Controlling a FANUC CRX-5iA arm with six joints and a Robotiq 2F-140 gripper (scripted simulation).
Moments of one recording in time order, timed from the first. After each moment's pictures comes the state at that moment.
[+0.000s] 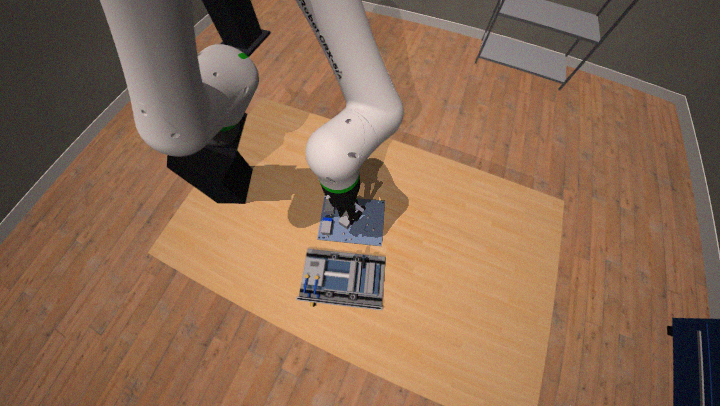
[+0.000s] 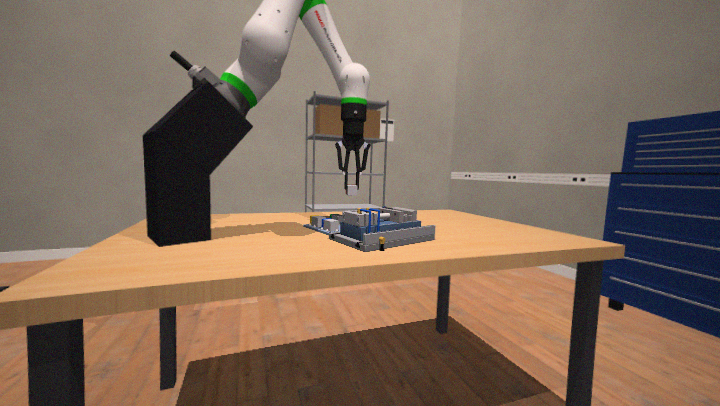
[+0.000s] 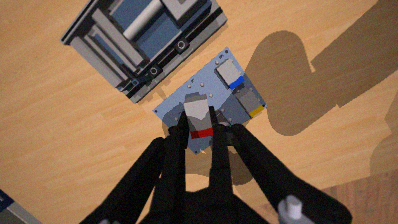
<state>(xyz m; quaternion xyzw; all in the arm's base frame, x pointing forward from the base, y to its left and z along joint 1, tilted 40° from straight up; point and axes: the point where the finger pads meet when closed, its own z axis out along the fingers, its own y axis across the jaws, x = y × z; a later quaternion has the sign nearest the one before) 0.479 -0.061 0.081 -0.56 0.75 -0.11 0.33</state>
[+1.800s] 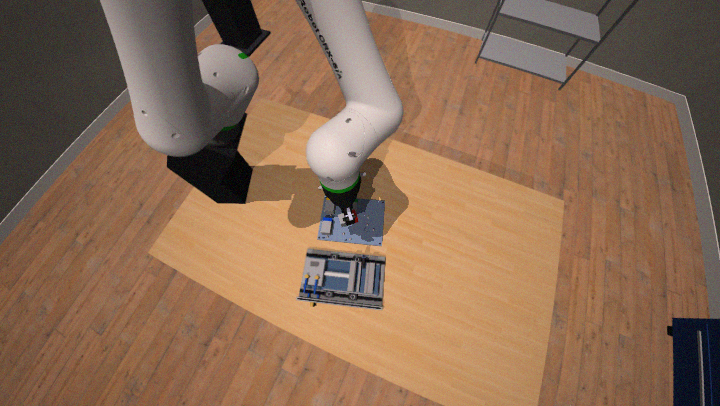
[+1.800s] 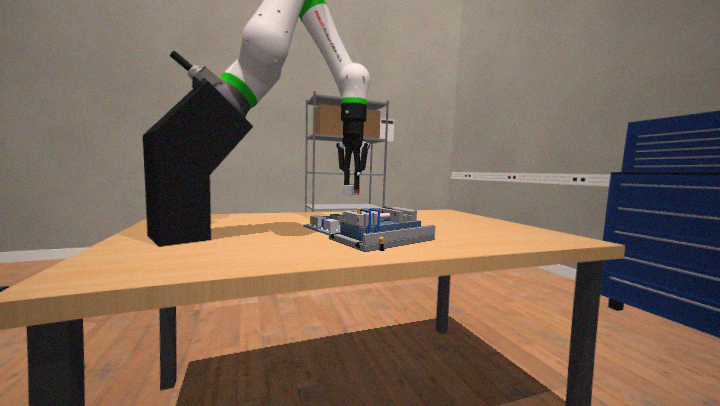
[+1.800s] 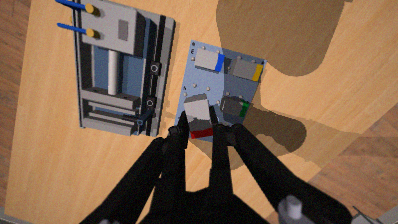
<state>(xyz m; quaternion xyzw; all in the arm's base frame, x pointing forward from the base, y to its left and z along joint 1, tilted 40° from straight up) 0.479 -0.061 0.081 -0.30 0.89 -0.01 0.35</state>
